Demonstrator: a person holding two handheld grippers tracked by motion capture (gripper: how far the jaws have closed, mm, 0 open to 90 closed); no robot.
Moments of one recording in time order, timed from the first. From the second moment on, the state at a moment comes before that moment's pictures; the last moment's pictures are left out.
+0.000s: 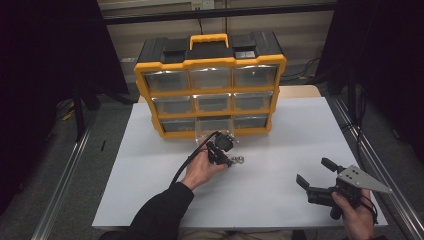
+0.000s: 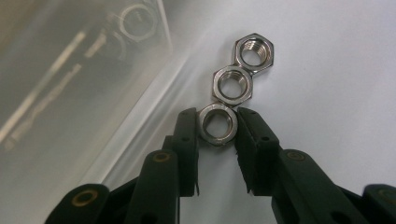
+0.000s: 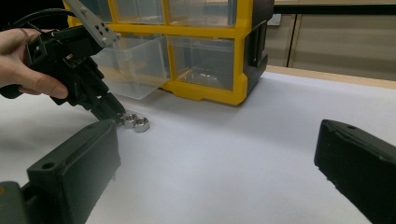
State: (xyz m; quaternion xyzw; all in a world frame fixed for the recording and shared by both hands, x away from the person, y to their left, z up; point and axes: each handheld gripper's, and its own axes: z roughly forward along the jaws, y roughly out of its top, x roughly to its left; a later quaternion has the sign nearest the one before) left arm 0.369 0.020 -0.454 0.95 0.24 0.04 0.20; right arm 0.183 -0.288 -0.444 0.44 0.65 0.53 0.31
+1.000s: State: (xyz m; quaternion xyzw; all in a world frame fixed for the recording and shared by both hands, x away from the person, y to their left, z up) left arm 0.371 0.027 -0.444 0.96 0.22 -0.02 0.18; right arm 0.183 -0.288 -0.444 0.45 0.65 0.53 0.31
